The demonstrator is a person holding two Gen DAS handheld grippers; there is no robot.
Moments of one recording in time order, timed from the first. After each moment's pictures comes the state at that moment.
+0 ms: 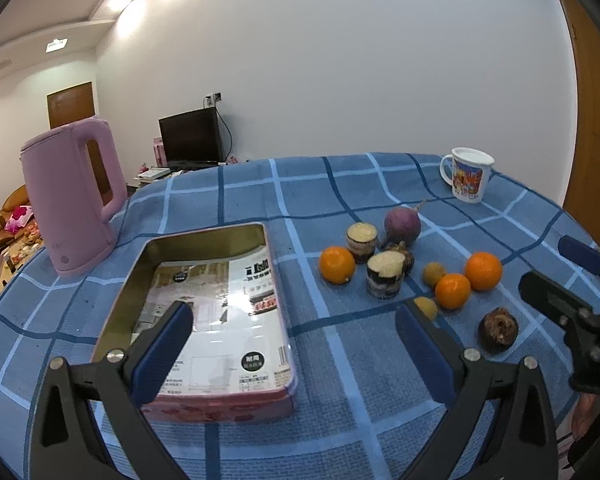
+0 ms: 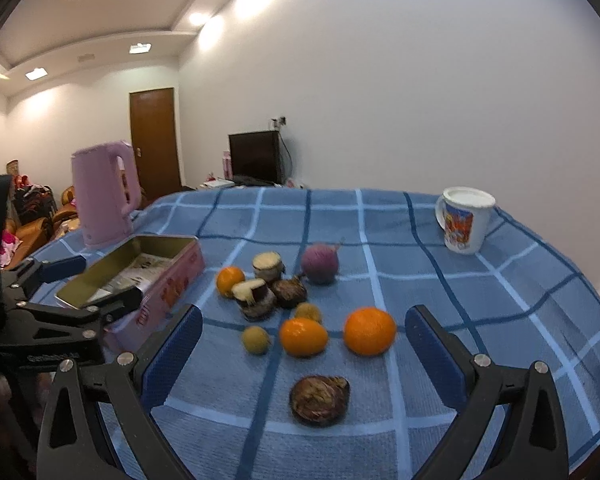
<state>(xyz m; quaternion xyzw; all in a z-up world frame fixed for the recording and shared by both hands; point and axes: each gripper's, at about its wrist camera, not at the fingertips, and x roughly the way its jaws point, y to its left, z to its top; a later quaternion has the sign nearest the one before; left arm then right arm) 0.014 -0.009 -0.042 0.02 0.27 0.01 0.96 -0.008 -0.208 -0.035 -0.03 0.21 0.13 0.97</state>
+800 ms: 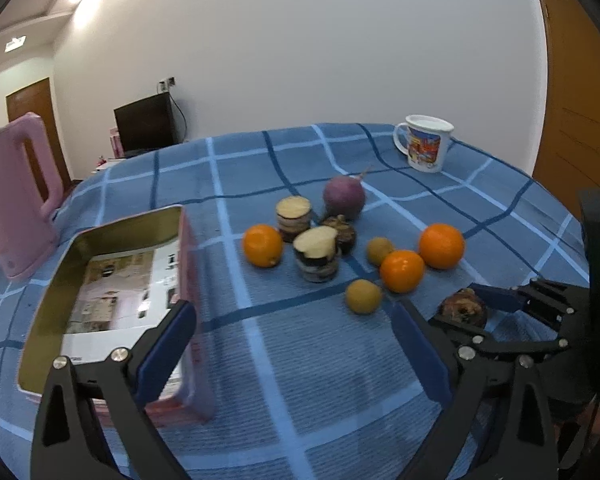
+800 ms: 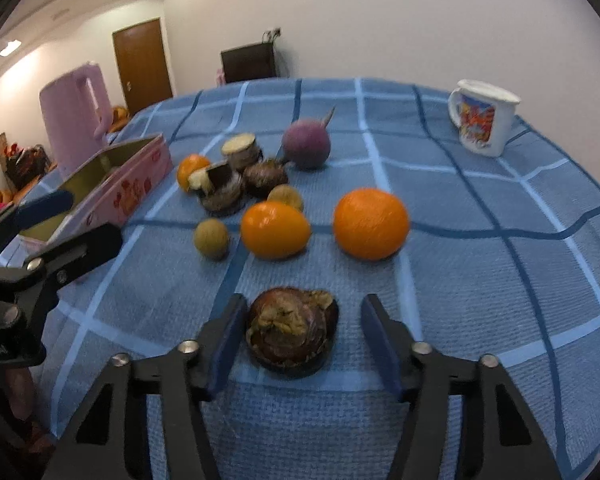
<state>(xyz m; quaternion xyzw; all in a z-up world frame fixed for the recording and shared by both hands) 0.040 -0.054 -0.060 0.03 0.31 -0.07 0.95 0.034 -0.217 -0.095 -0.04 0.37 0.14 0.92</state>
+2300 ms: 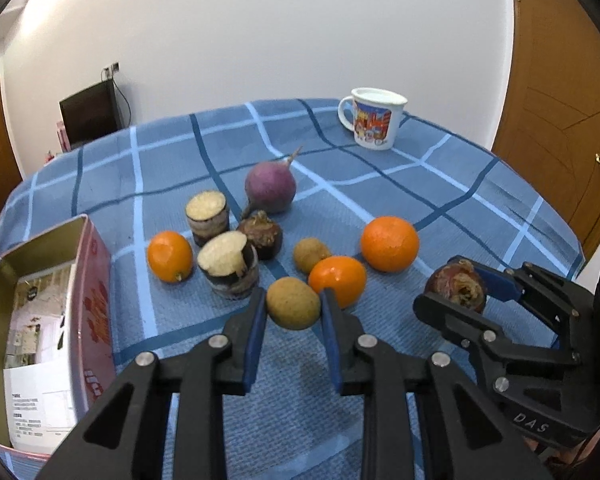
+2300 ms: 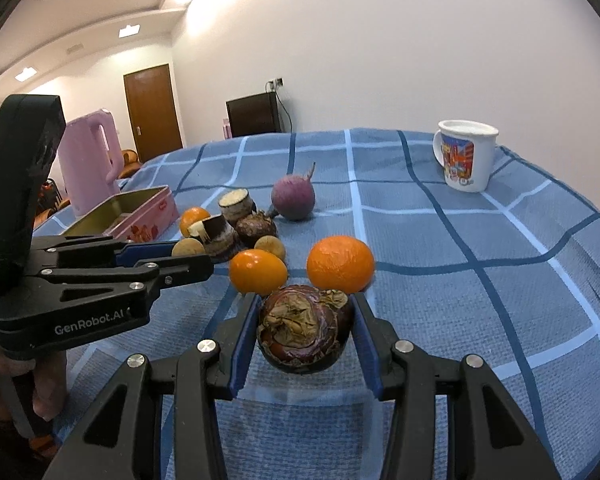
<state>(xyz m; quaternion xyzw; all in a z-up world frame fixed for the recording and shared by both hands) 0.073 -0.092 -0.068 0.04 0.35 -0.16 0.92 0.016 -0.247 -0.081 -0.01 0.28 0.15 0.95</state>
